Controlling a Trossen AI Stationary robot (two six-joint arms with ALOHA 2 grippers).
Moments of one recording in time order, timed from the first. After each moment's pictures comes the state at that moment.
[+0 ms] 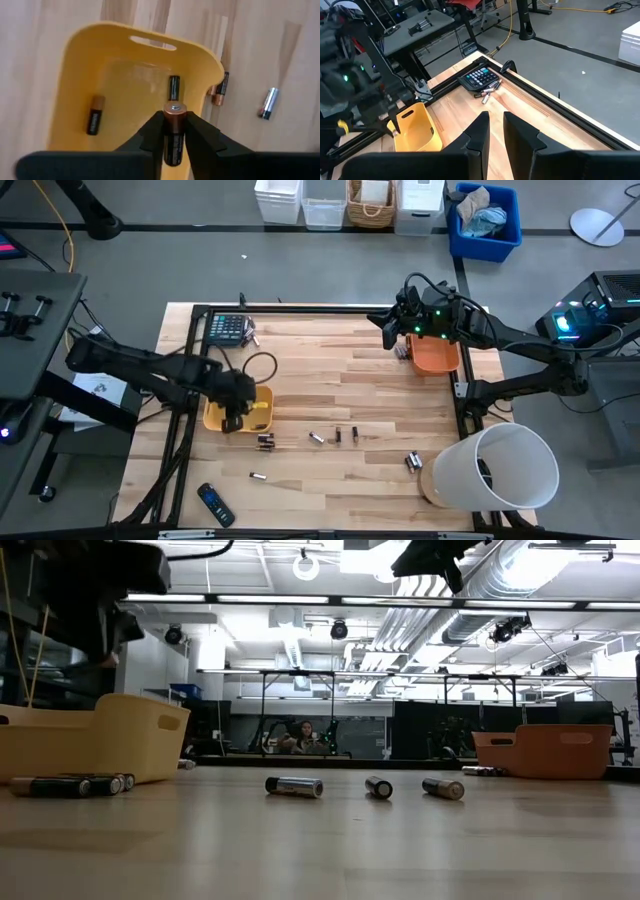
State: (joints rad) left arm -0.15 1.09 0.82 -0.94 0.02 -0.36; right arm -0.34 1.12 1.15 -0.36 0.05 0.36
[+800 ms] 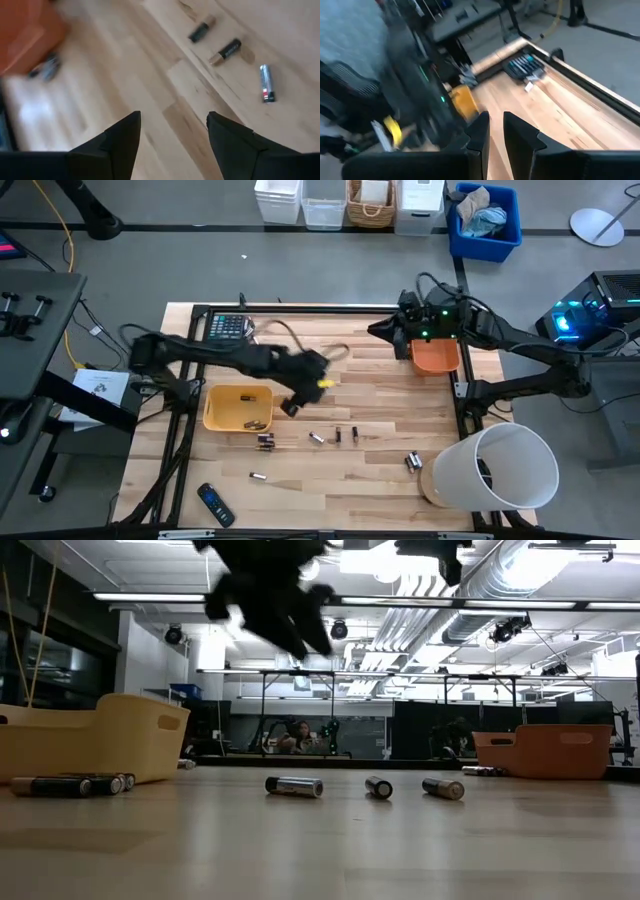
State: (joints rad) left arm 0.02 1.71 1.31 -0.55 0.04 0.76; right arm -0.34 1.08 1.15 -0.38 -0.20 0.38
